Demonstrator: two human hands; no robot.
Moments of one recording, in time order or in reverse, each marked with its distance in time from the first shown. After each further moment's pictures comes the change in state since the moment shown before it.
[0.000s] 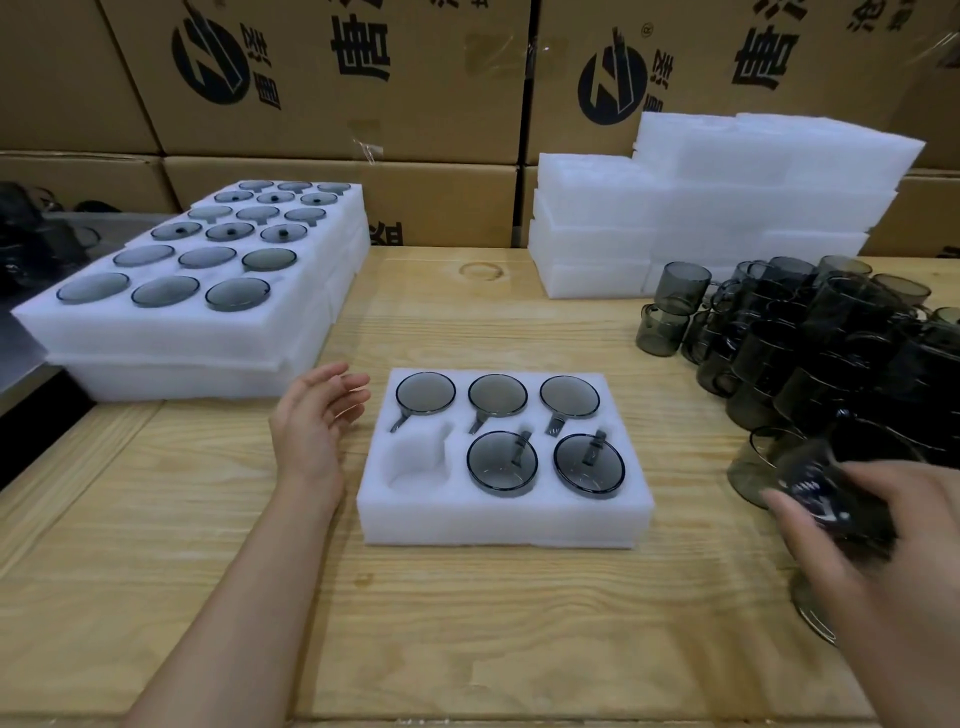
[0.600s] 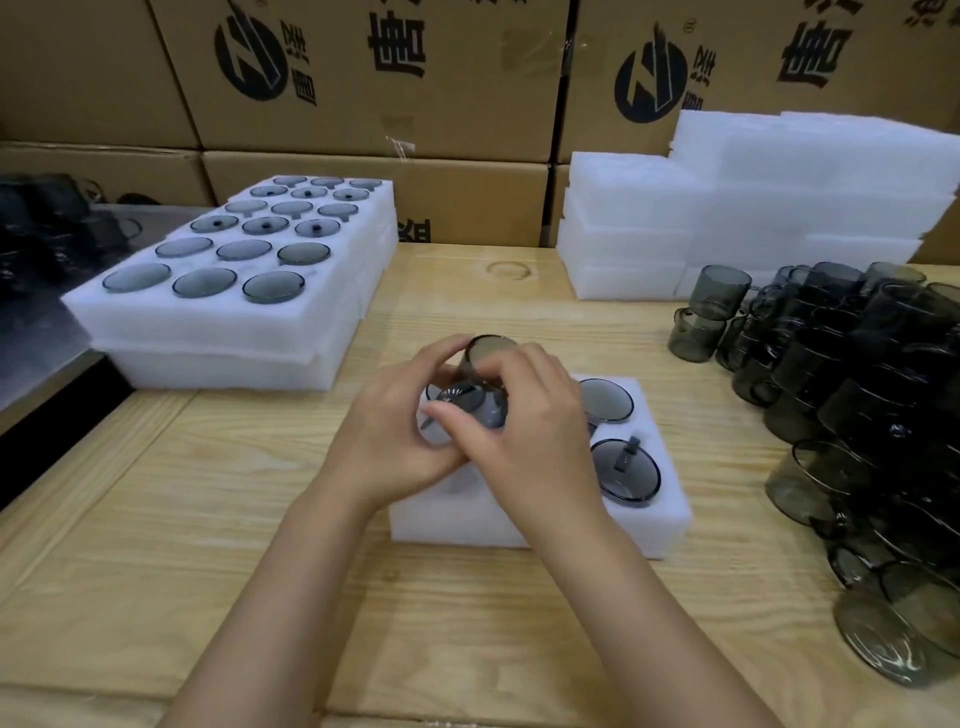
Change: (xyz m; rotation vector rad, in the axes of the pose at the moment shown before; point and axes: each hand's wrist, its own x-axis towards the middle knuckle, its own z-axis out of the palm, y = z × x) left_hand -0.034 0.027 0.018 0.819 -0.643 0.736; right_hand 0.041 -0.161 0.134 0.447 -0.079 -0.238
